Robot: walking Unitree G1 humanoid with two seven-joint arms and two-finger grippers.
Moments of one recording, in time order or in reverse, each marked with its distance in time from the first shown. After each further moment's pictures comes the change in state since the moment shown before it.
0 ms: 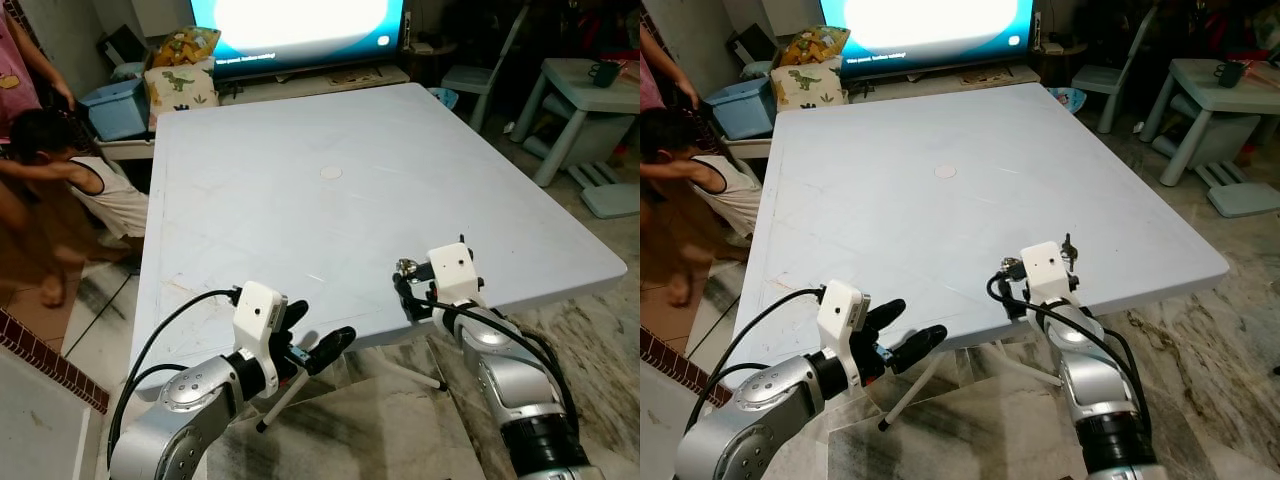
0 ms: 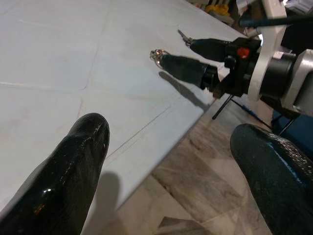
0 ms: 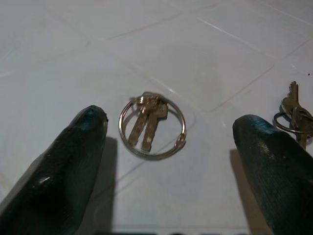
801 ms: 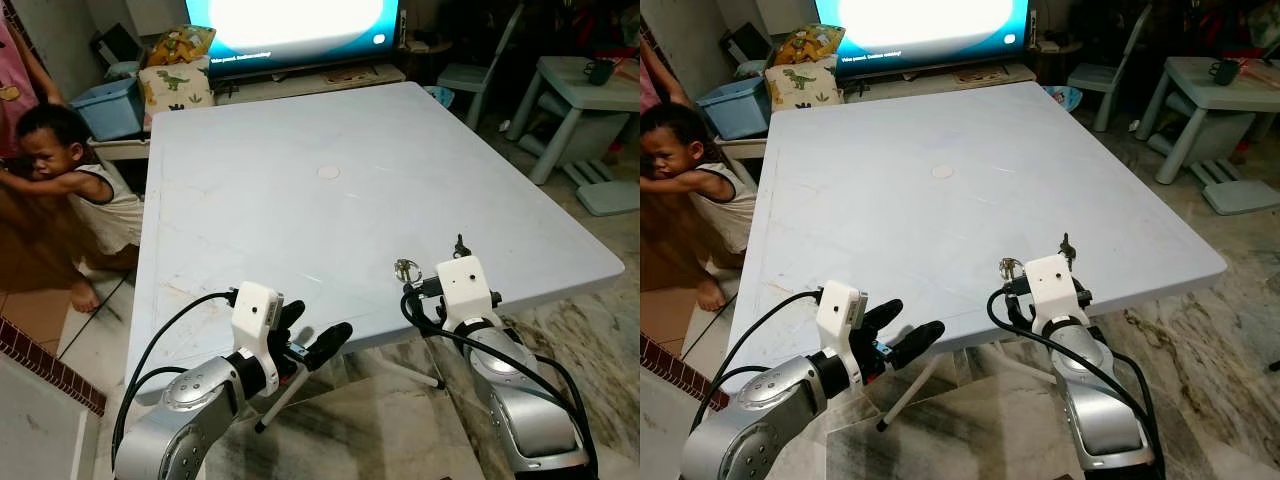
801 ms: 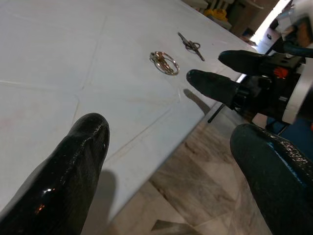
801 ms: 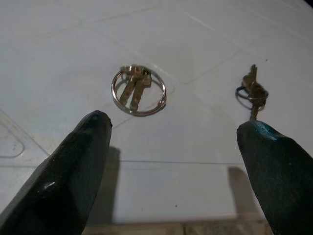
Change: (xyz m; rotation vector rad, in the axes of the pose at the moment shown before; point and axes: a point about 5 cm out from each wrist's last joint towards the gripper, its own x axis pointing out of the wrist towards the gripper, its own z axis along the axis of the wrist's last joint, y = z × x) left arm 0.003 0.000 -0.002 -0.034 -0.009 0.002; right arm -0.039 0.006 -0.005 -0.080 0.038 -0.084
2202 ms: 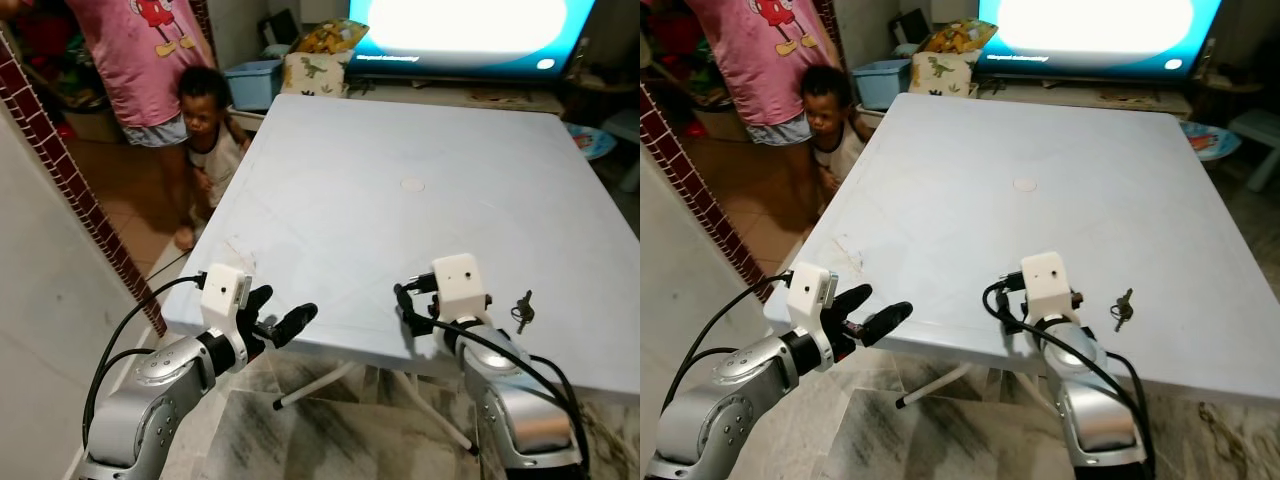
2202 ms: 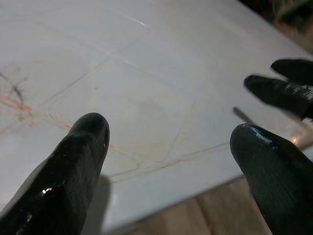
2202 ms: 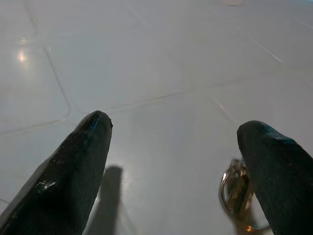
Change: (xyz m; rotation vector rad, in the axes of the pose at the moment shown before) left arm -0.015 0.043 0.013 0.009 0.006 0.137; right arm -0.006 0.021 0.018 0.100 -0.001 0.065
